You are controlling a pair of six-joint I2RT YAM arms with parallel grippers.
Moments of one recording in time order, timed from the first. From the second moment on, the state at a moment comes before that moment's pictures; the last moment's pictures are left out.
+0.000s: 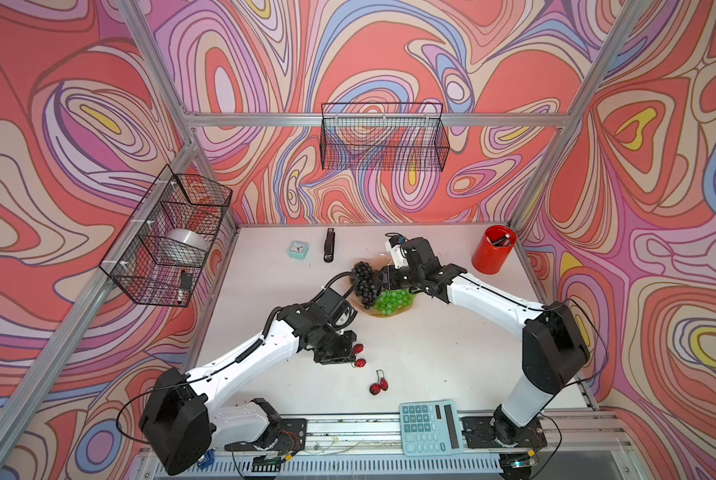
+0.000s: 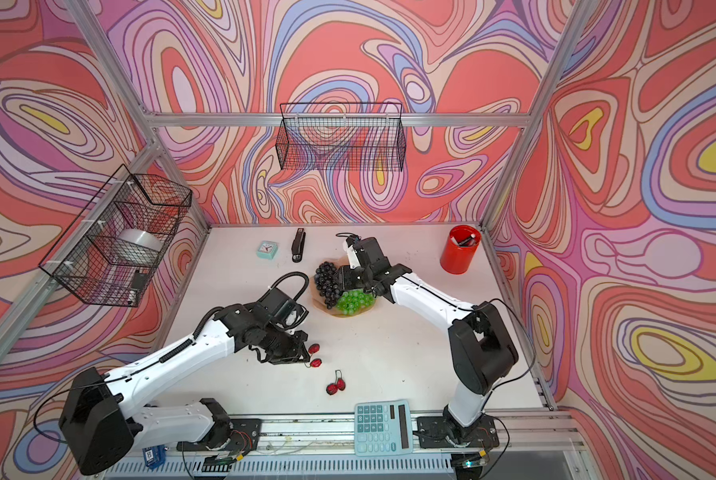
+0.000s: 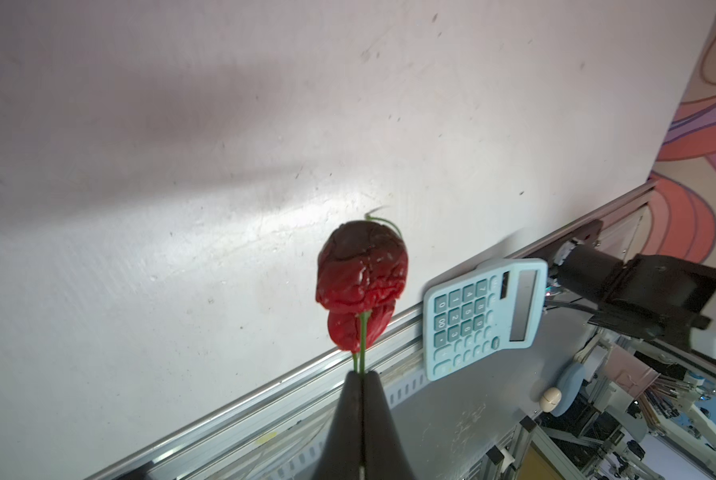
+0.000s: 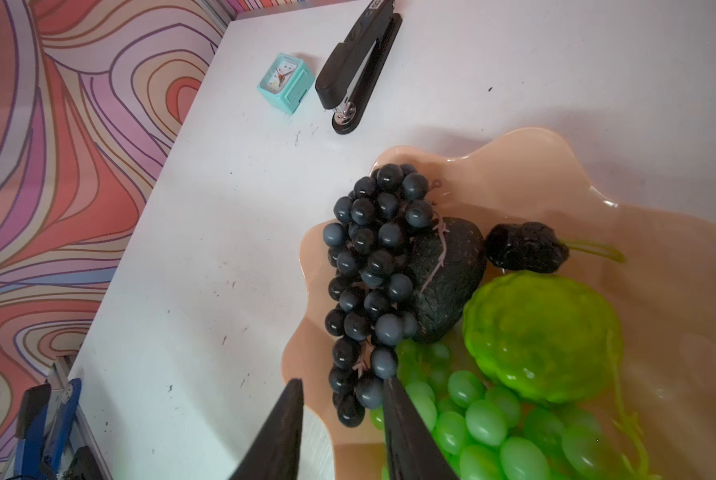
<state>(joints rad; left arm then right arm) -0.68 1.26 0.95 -0.90 0.41 -0.71 0.58 1.70 1.29 -0.29 -0.23 0.40</state>
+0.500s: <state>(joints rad) -0.50 1.67 1.54 -0.88 0.39 -0.57 0.58 1.46 1.22 -0.47 -0.09 0.30</state>
